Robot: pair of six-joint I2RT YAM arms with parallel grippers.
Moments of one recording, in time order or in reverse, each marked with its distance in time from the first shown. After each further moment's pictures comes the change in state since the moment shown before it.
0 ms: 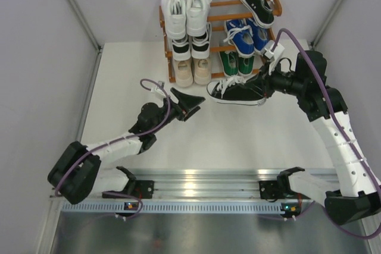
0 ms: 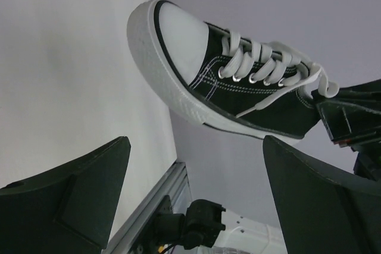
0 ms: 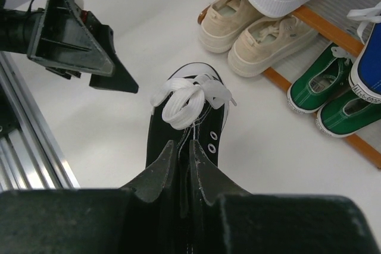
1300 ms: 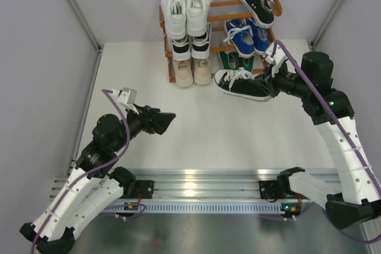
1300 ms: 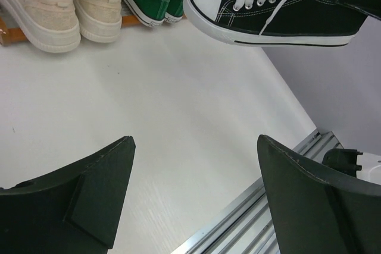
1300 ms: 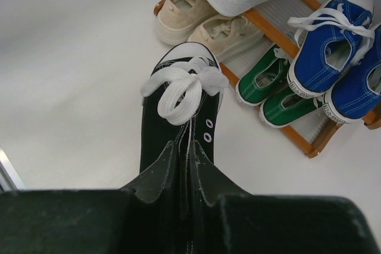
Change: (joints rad) left arm 0.054 -0.709 0.264 -1.049 -0.089 0.773; right arm 0.000 -0.041 0.035 -0.062 0.117 -0.176
